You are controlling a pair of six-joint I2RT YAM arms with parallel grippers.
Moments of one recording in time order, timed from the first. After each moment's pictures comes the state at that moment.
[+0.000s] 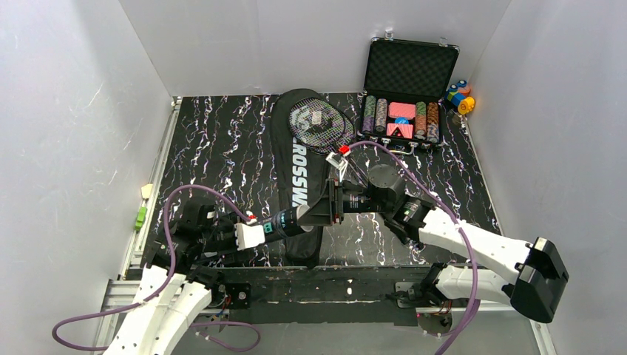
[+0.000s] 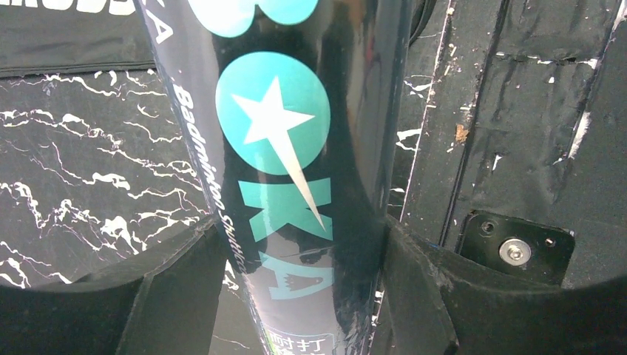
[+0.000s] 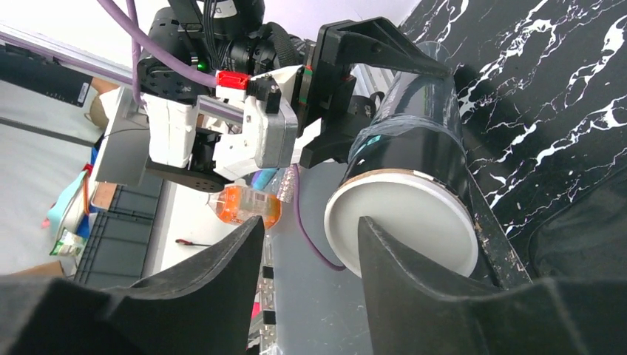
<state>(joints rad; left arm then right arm) -0.34 0.52 0.69 -1.08 0.50 1.02 0.95 1.11 0.78 0.23 -0.62 0.96</state>
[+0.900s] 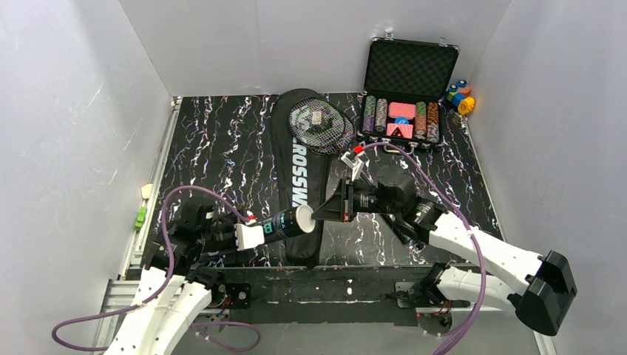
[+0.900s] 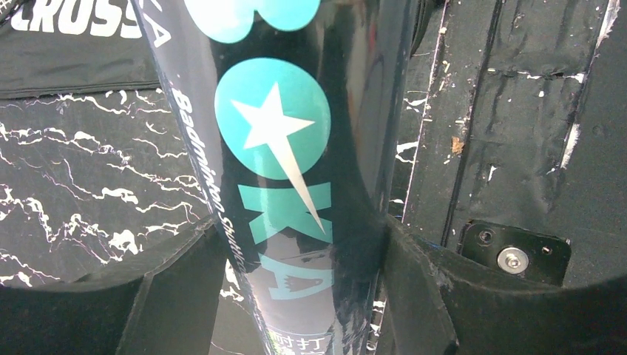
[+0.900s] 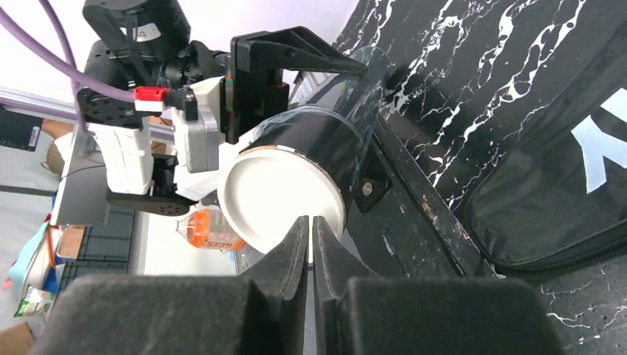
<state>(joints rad) -0.34 0.51 0.70 -1.08 0.53 1.02 0.87 1.01 0.73 0.09 -0.56 0.92</state>
